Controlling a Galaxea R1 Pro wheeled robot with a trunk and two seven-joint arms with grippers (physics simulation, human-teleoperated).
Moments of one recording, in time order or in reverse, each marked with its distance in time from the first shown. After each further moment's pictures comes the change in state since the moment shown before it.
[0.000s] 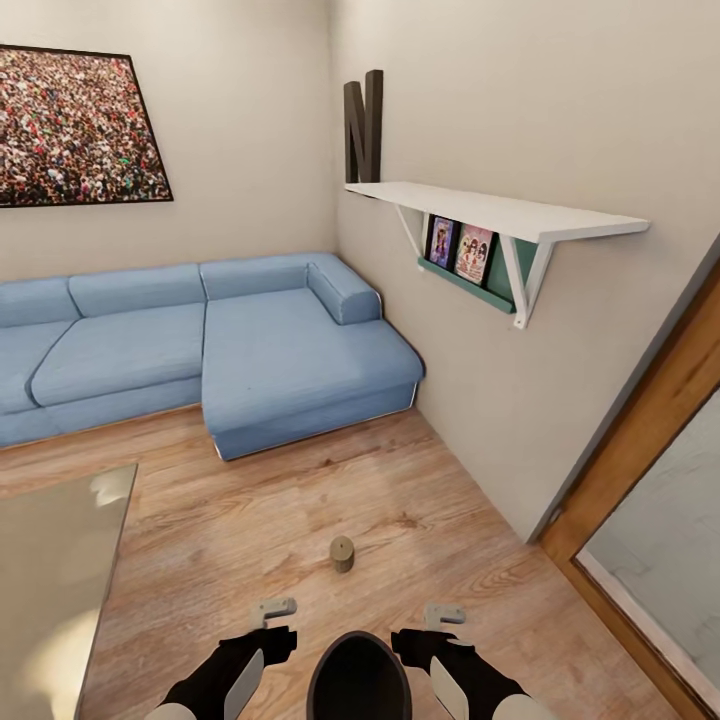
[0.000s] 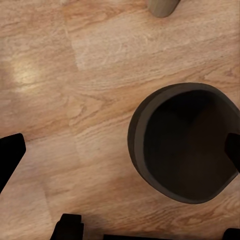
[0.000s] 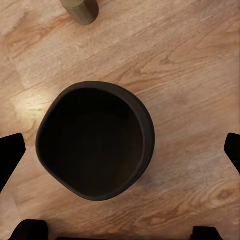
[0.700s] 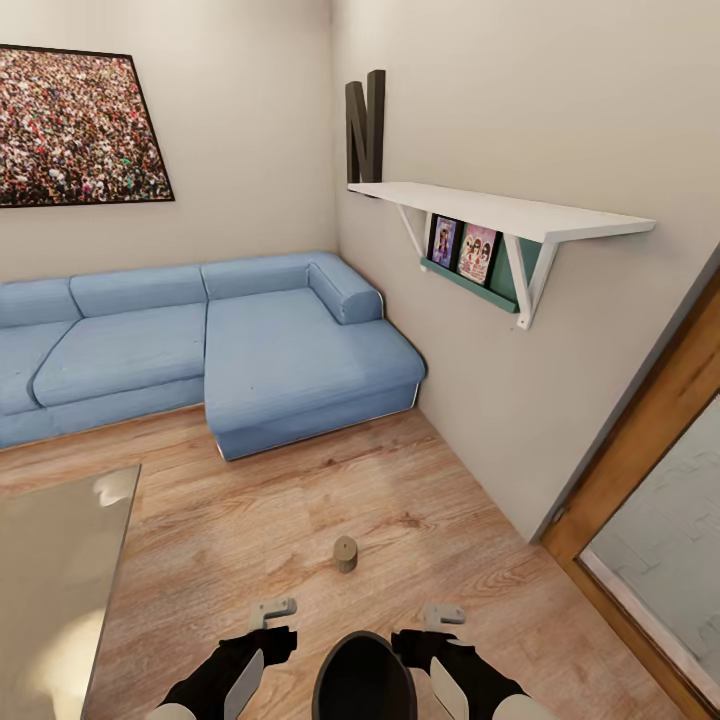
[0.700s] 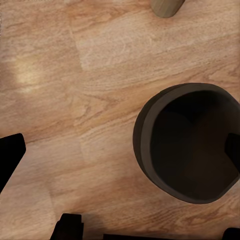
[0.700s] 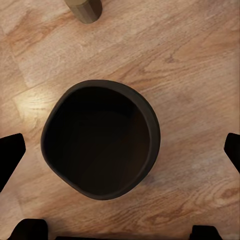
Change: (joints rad) left arm 0.000 0.000 -0.001 0.000 0.000 0.000 0.000; right arm 0.000 0.000 0.000 0.001 0.000 0.002 -0.002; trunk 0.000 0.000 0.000
